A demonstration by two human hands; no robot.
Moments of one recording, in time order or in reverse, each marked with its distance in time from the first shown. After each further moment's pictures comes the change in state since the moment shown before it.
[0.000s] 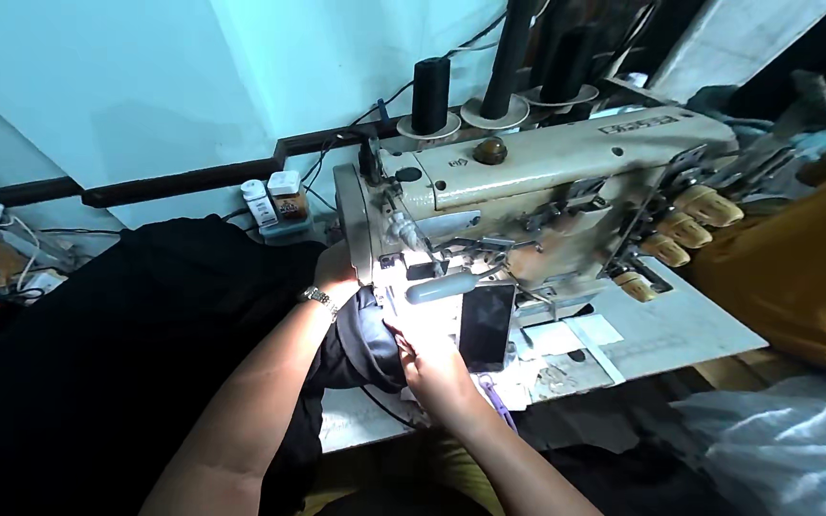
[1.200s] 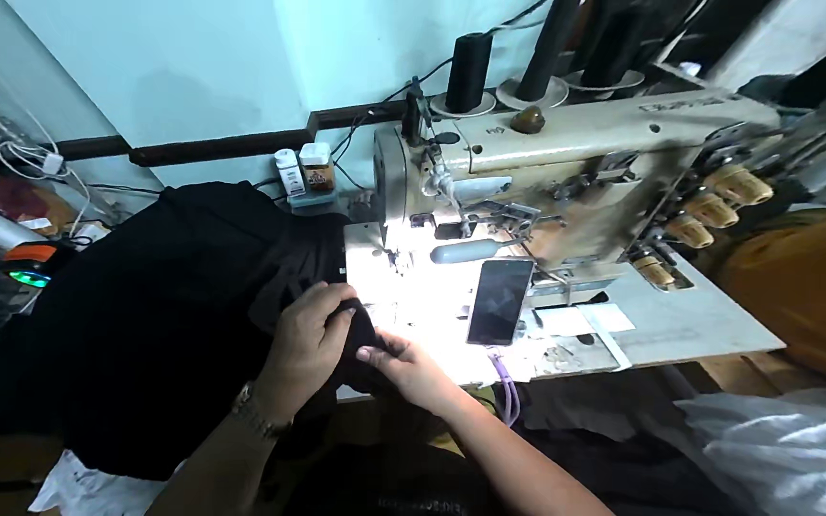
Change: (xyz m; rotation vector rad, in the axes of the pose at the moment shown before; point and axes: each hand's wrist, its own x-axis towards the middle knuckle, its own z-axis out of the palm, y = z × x) left_hand -0.154 -0.032 -0.054 0.083 0.318 0.573; right_hand -0.023 -0.042 0.009 1.096 -0.499 0.132
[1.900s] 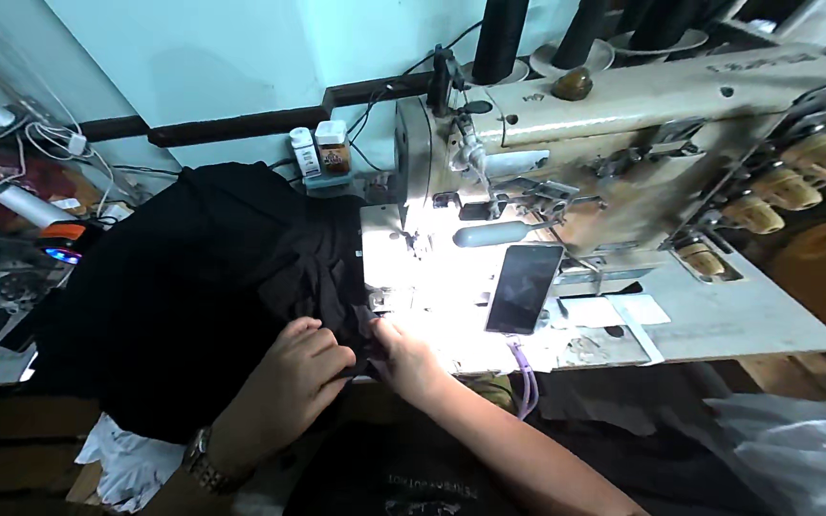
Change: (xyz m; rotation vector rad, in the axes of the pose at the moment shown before) left_hand -0.056 -0.007 -0.050 0.256 -0.391 0.252; right_hand 0.004 0.030 0.025 -0.943 0.207 -0.461
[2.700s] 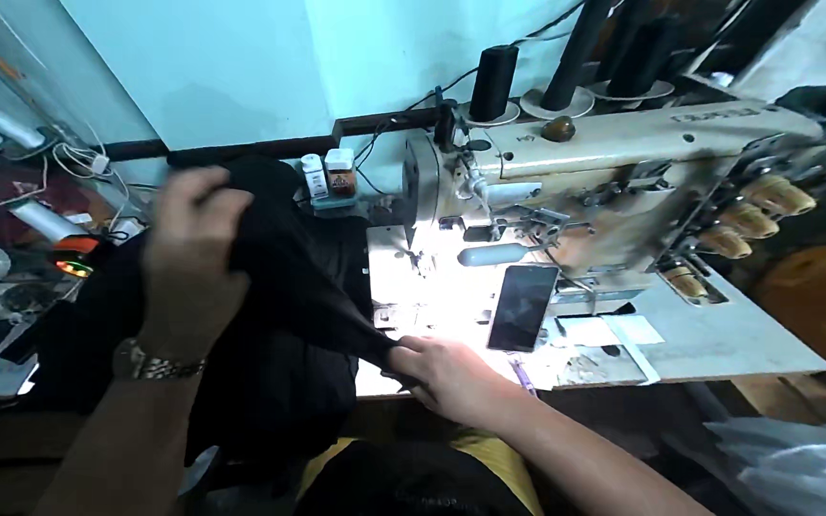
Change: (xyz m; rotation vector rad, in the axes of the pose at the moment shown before) left_hand 0.053 -0.040 -0.112 0.482 0.420 -0.175; right_hand 0.022 -0.013 -0.083 -0.025 -0.483 -0.154
